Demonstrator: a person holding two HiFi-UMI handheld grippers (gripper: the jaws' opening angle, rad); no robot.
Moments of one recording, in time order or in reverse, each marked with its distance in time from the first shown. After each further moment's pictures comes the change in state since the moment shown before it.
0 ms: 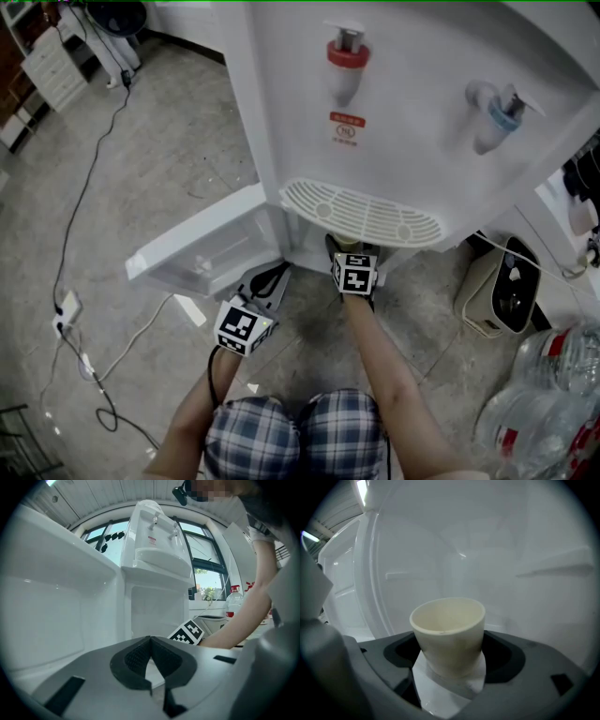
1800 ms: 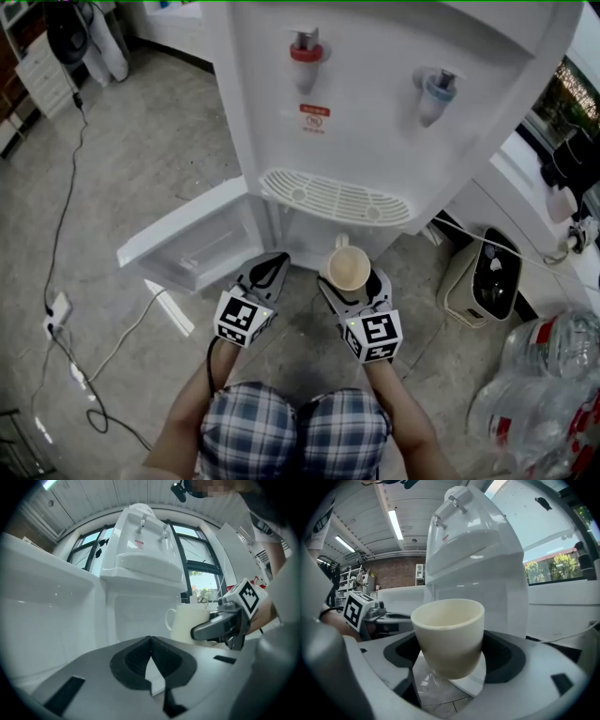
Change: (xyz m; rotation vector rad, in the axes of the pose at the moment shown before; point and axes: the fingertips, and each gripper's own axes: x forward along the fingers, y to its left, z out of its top) left arm 0.015 -0.036 0.028 0.042 -0.043 -0.035; right arm -0.210 0.041 0.061 -0.117 -0.269 0.236
